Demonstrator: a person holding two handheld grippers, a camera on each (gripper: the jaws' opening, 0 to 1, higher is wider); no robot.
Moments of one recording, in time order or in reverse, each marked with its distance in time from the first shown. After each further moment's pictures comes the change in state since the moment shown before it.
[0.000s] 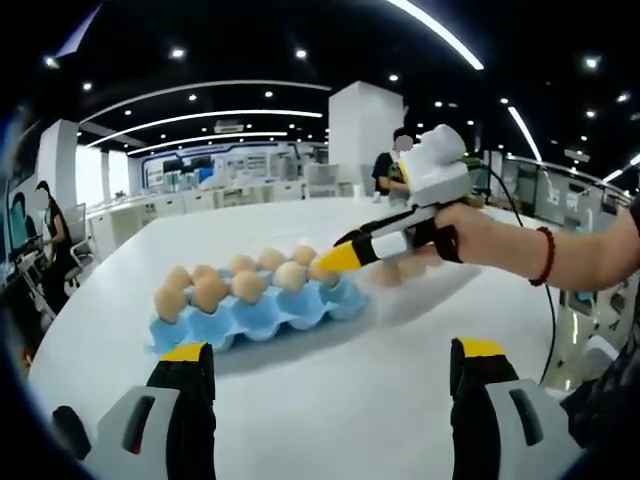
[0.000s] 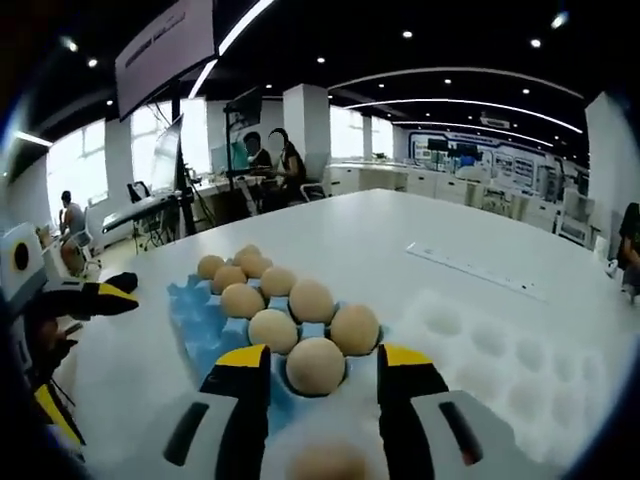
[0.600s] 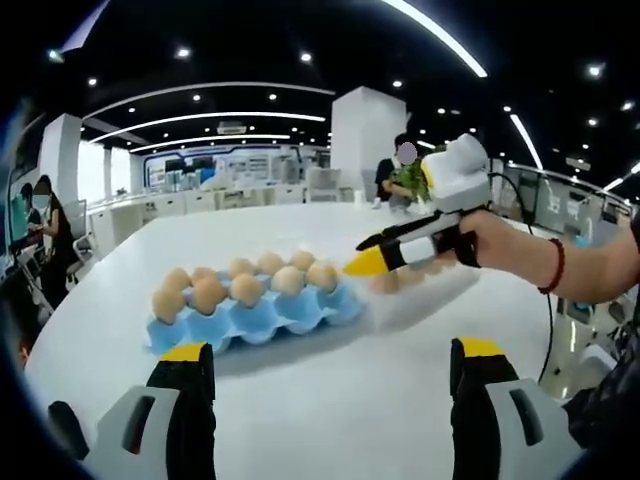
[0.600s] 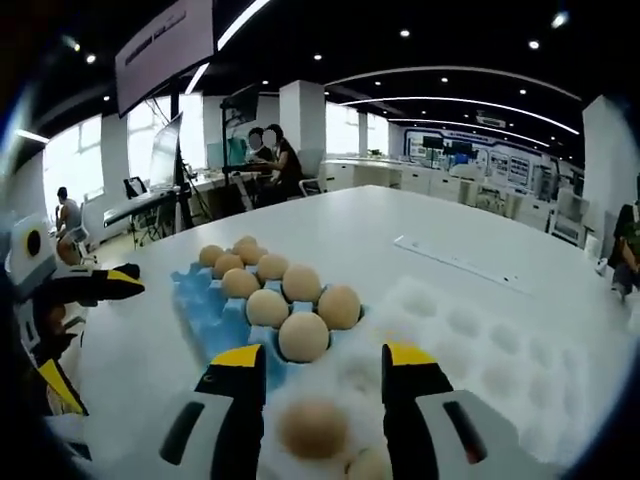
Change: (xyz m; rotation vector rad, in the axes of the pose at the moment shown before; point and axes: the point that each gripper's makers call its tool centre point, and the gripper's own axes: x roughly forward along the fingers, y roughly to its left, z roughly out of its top) left arm 0.003 0.003 0.006 -0.025 -0.018 -0.006; right arm -0.027 -0.010 -0.008 -0.005 0.023 -0.027
